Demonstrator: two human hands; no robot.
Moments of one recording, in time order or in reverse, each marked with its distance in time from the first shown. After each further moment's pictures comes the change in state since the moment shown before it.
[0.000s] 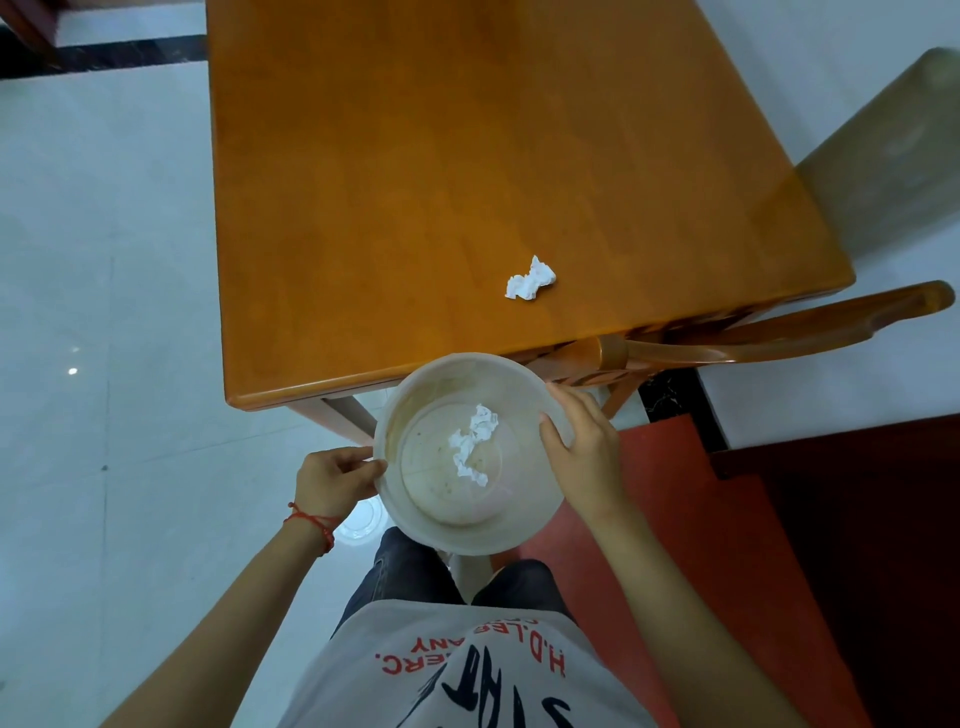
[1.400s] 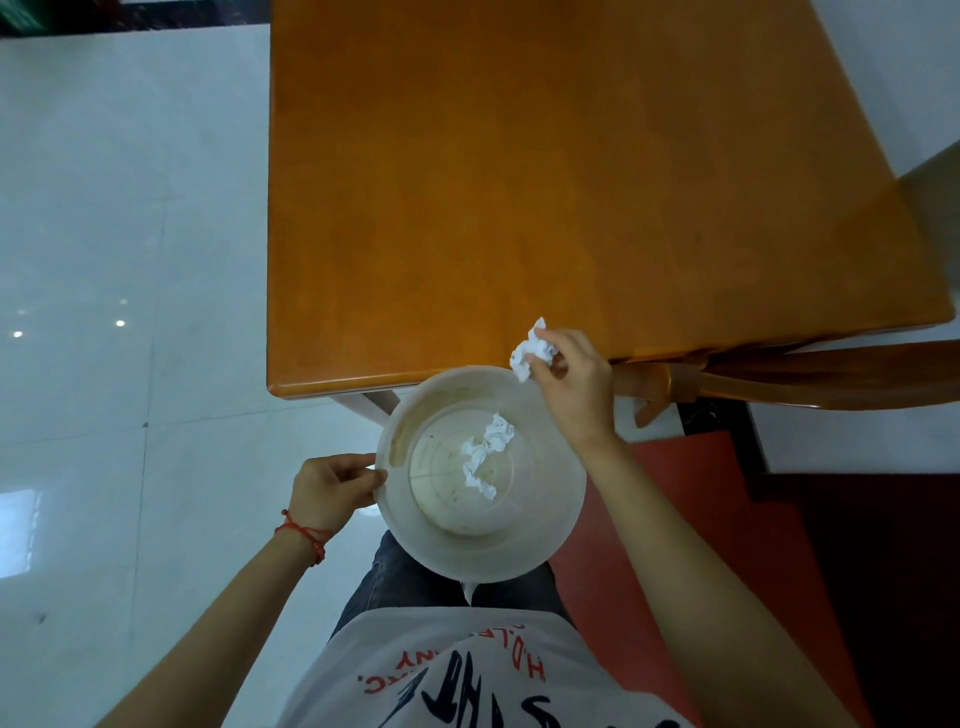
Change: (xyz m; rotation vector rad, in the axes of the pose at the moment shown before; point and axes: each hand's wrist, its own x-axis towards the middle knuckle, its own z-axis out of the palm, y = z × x) left_hand 0.009 -0.022 -0.033 0.025 0.004 -0.026; right_hand 0.088 -0.023 0.057 0.124 -0.028 -0.092
